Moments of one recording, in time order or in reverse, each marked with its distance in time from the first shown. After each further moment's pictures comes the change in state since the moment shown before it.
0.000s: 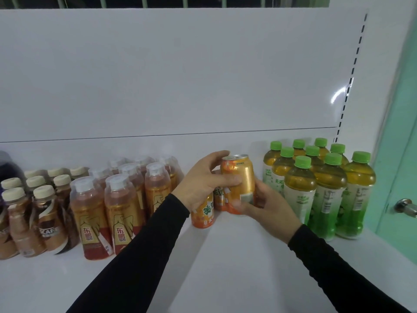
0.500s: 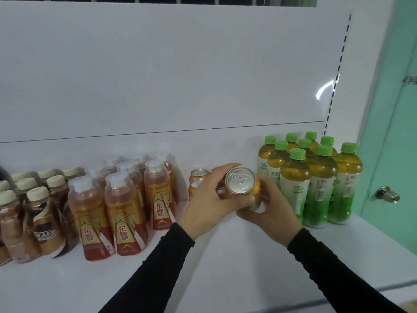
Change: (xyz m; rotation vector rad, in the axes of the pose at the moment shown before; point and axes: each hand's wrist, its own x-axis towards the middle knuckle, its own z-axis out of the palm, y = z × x) left_hand -0.048 -0.018 0.013 0.182 -0.042 0.214; right_hand -0.023 0.011 0.012 -0.100 0.192 -0.086
